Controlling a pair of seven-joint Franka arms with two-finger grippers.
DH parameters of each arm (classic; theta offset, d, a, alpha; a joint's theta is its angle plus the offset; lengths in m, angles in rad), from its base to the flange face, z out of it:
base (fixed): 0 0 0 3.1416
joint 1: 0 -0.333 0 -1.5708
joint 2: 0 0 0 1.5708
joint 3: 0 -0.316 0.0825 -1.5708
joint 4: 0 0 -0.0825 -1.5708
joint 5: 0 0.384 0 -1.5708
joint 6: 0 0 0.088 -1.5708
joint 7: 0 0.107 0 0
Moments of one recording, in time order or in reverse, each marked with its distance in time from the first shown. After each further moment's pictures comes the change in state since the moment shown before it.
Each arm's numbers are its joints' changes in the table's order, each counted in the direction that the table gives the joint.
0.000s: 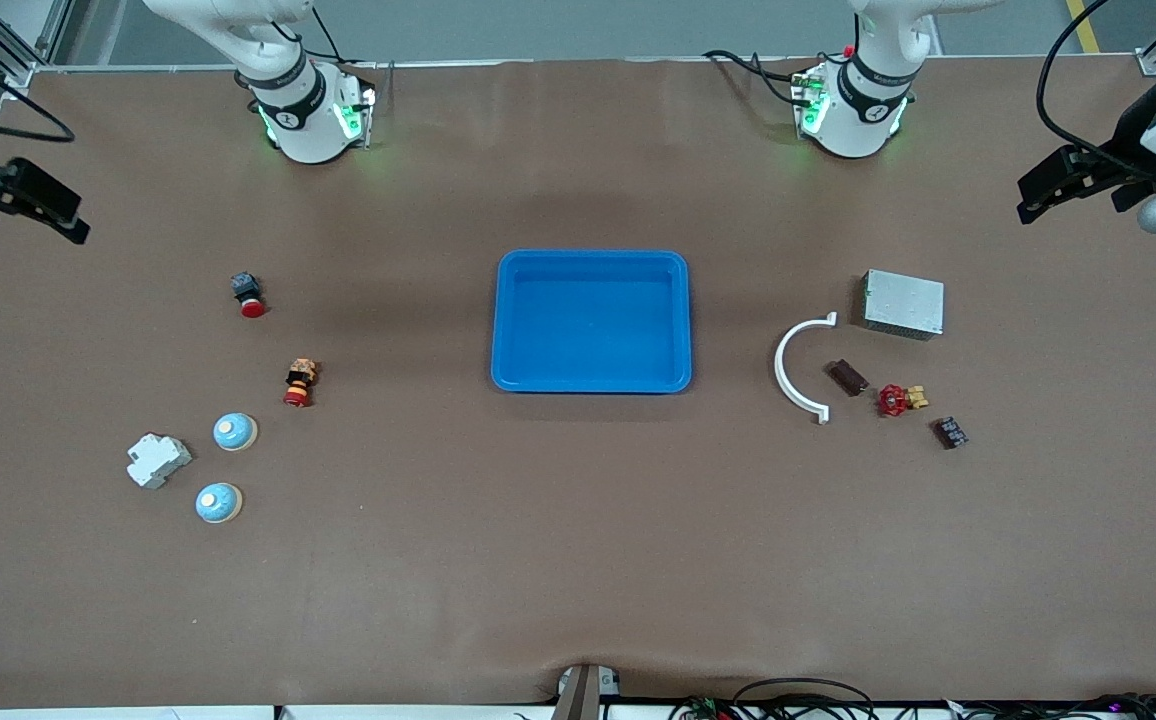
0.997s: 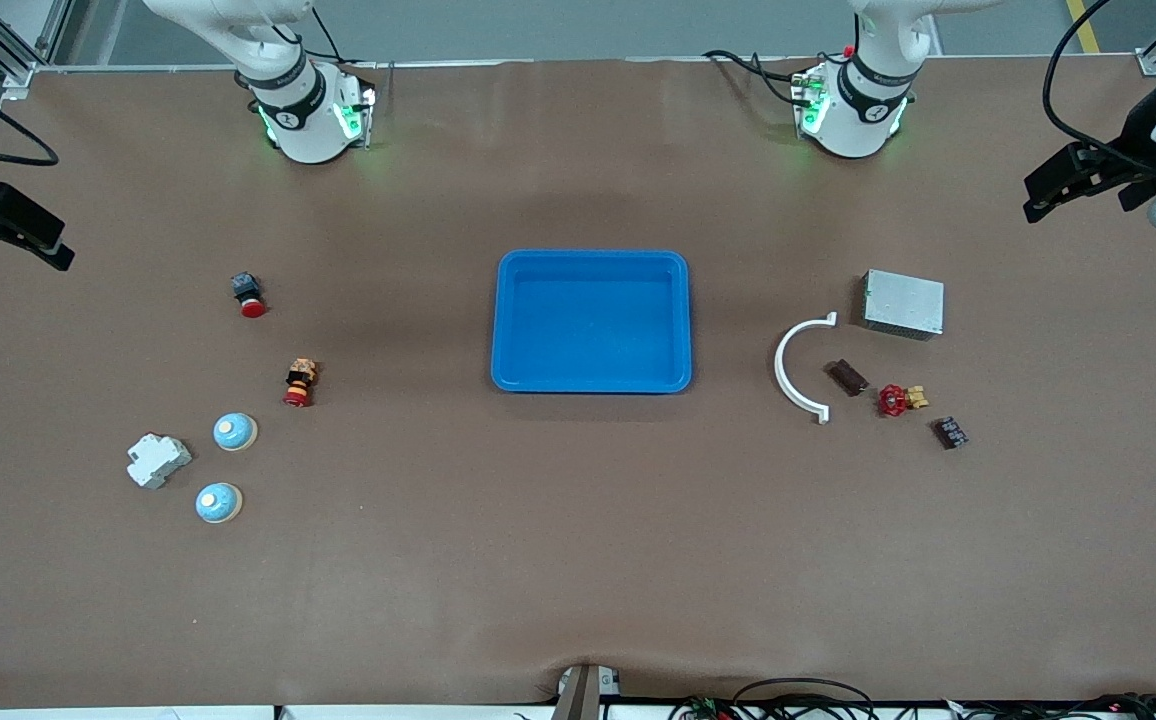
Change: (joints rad) left arm 0.000 0.000 -0.005 0.011 0.000 0.000 0.004; right arm 0.000 -0.069 0.005 0.048 0.000 -0.054 0.000
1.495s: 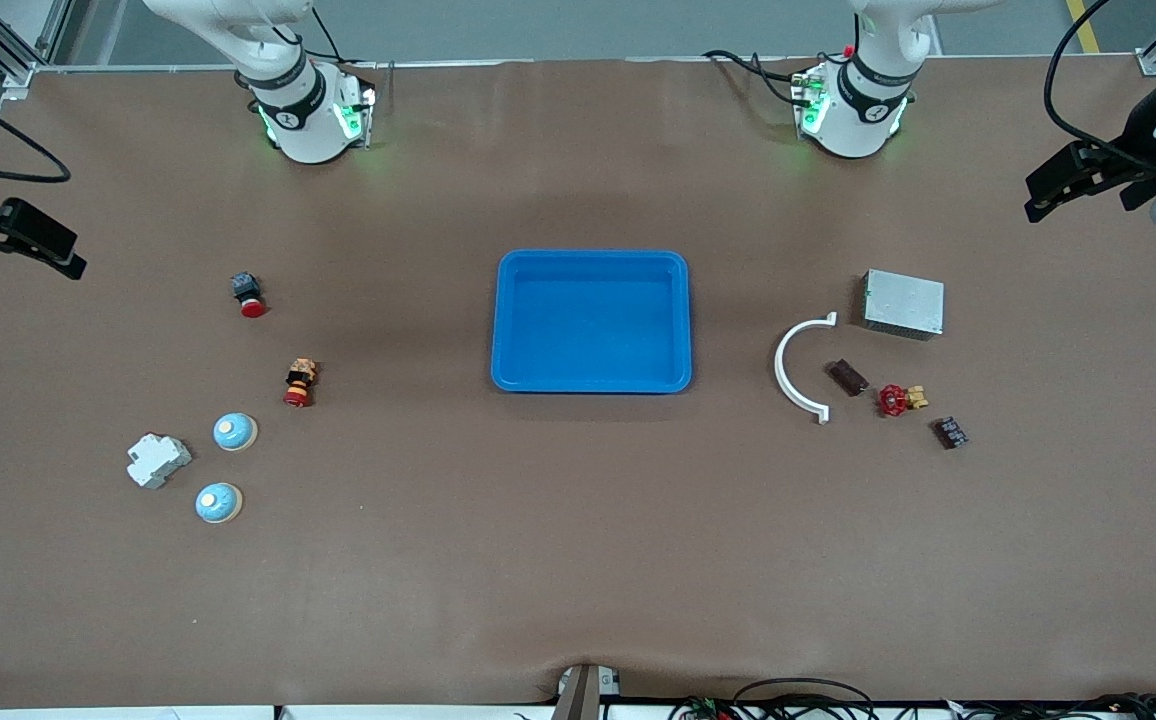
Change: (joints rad) left arm 0.000 0.000 0.000 0.007 0.000 0.000 0.000; right arm -0.001 -0.025 0.000 -0.010 0.000 0.008 -0.002
